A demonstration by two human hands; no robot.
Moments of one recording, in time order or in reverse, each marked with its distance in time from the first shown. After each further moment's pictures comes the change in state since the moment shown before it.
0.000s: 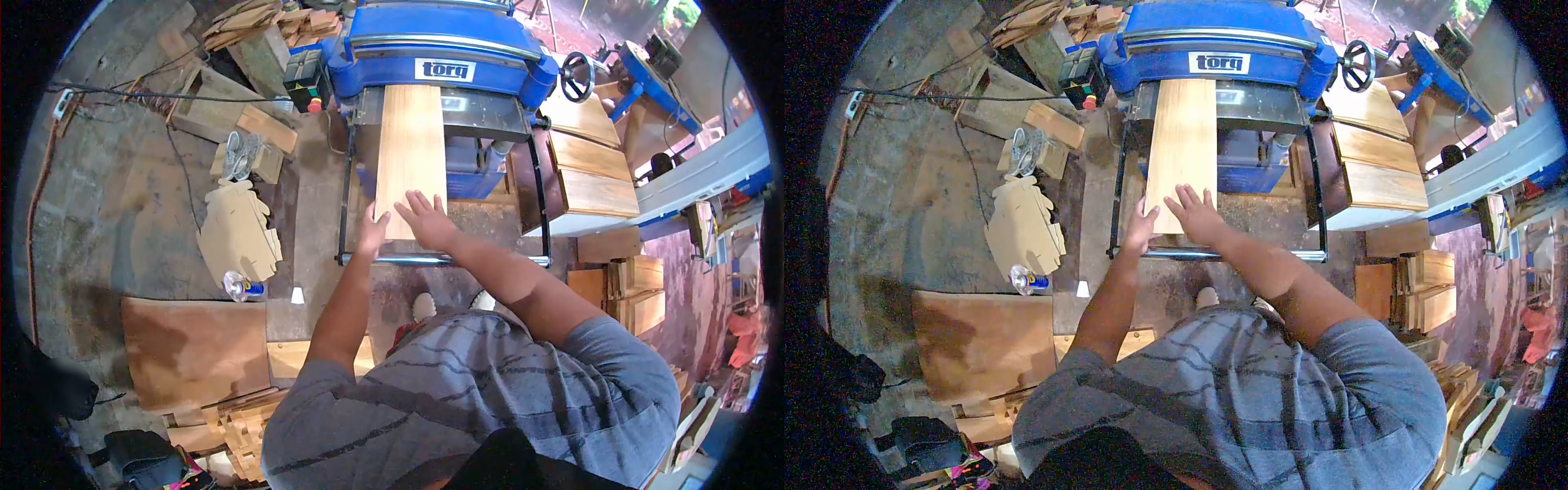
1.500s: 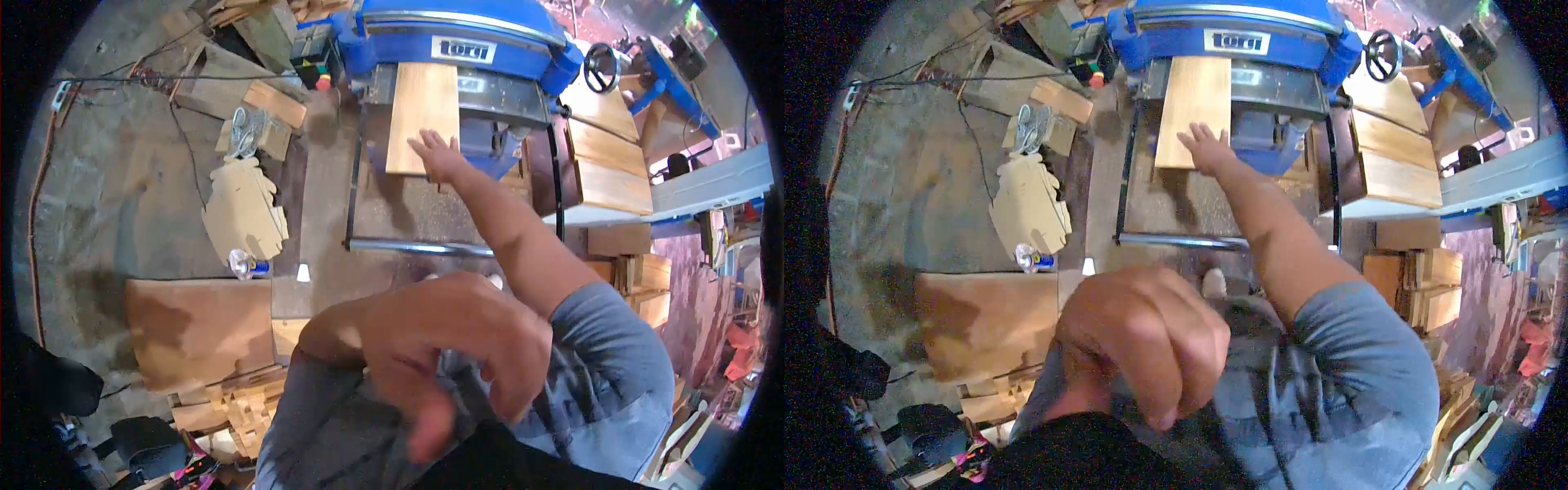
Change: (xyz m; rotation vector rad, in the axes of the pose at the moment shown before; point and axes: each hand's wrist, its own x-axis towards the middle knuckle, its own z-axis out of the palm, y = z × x) left_hand -0.229 0.252 0.033 -0.623 -1.499 0.918; right_hand 0.099 0.068 -0.020 0.021 -0.033 0.121
